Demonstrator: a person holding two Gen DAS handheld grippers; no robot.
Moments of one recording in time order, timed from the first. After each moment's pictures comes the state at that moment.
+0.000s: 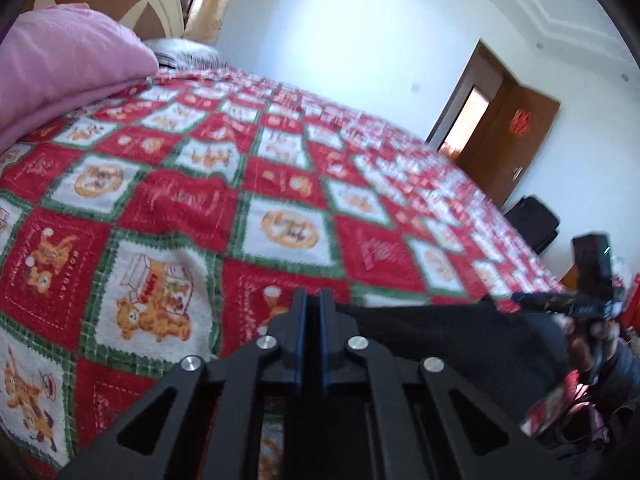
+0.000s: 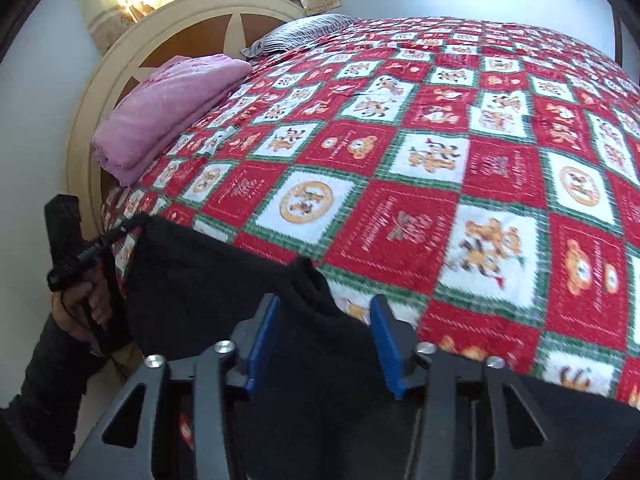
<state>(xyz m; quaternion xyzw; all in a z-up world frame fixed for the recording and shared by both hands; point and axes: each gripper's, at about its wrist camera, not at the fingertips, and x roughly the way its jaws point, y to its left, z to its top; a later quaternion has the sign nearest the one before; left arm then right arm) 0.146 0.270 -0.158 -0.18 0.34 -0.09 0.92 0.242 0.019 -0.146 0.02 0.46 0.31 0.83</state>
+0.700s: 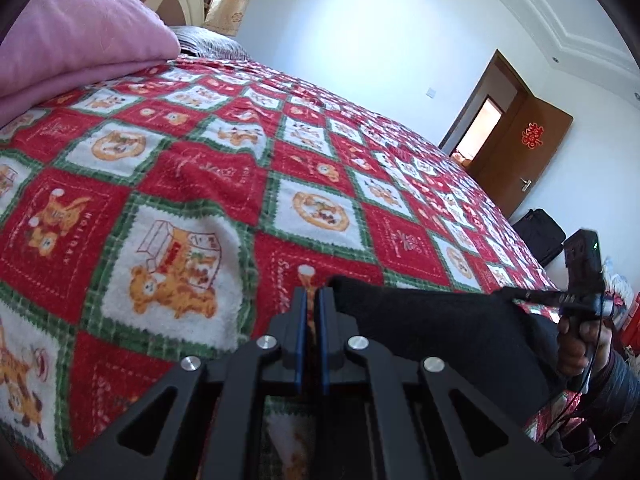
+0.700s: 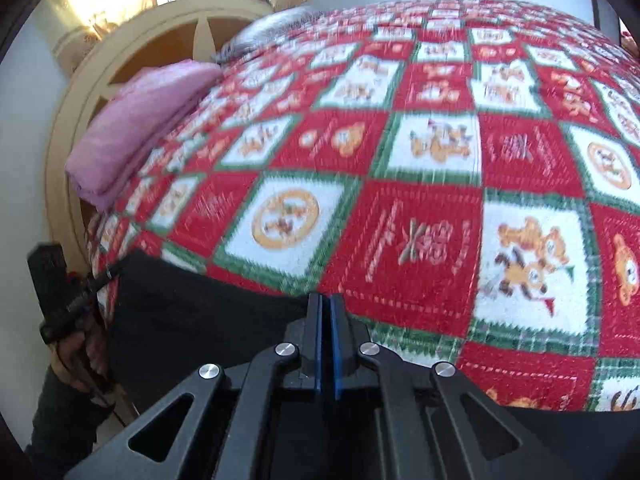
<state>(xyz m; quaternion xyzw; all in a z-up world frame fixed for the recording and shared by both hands) 0.134 0.285 -0.174 -0.21 0.33 -0.08 0.92 0.269 0.032 -0.159 0.08 0.45 0.28 0.84</state>
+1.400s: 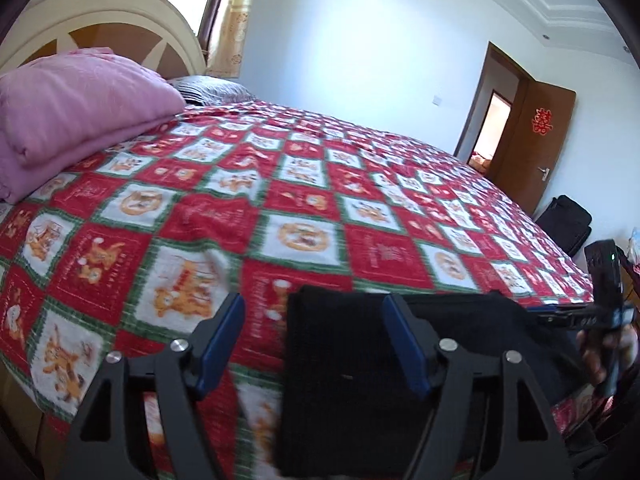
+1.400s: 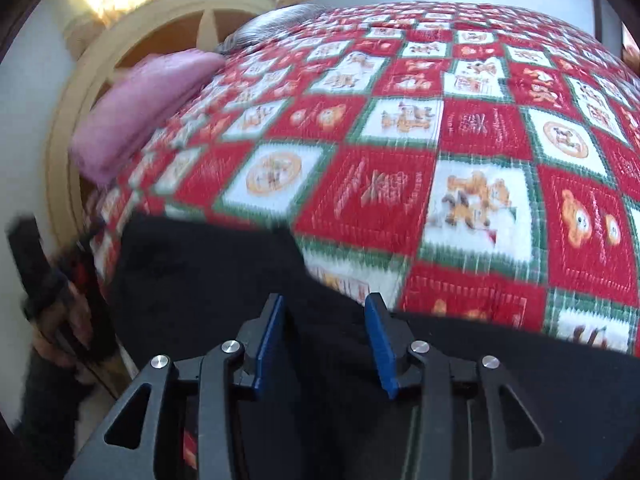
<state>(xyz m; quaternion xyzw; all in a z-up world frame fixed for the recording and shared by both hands) 0.102 0.239 -0.138 -0.13 0.29 -0.02 0.95 0.220 0.008 -0.172 0.00 0.44 0.27 0.86</state>
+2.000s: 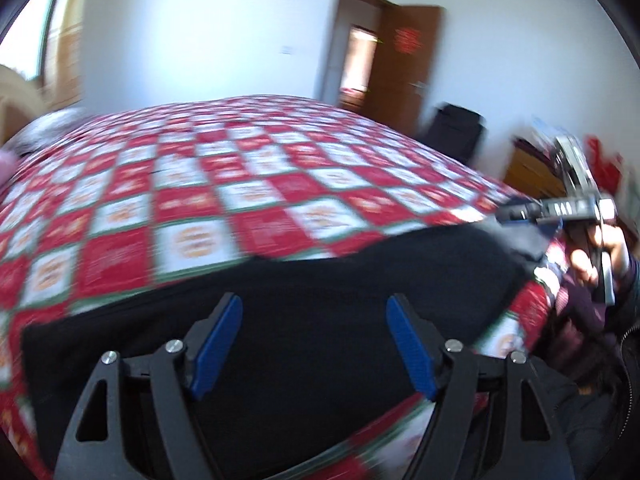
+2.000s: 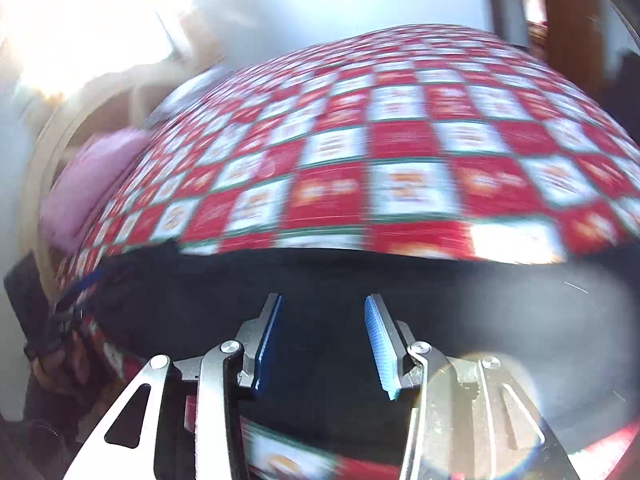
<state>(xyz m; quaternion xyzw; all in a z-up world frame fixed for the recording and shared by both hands) 0.108 0.022 -0.113 0.00 0.32 -0.27 0.91 0.122 -0.234 -0.110 0.12 0.42 0.09 0.90</state>
